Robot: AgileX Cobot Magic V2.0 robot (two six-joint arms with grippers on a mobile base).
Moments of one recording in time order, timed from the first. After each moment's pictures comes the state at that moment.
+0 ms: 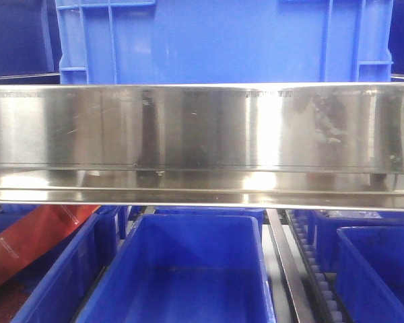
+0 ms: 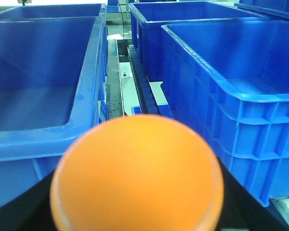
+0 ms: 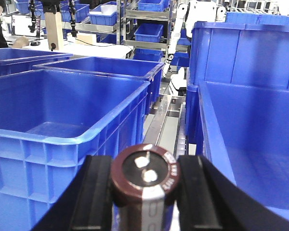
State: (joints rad) left arm -0.16 0.66 -0.87 -0.17 0.57 0.18; right arm 0.15 0.47 -0.77 0.11 0.44 -0.11
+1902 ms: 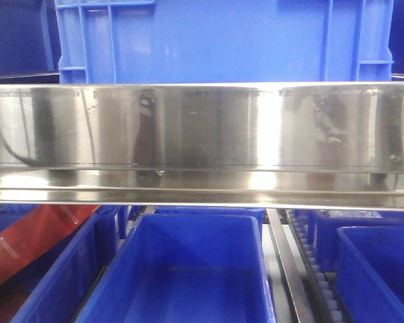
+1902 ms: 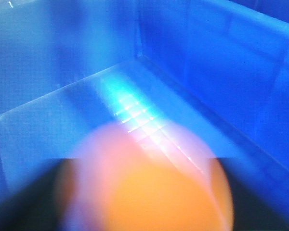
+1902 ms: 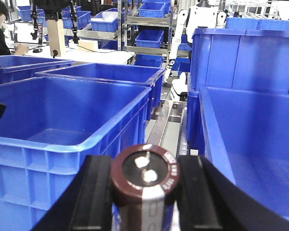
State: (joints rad) left arm -0.62 1.71 -1.75 -0.14 0.66 0.18; right arm 0.15 0.47 -0.77 0.12 0.42 -0.11
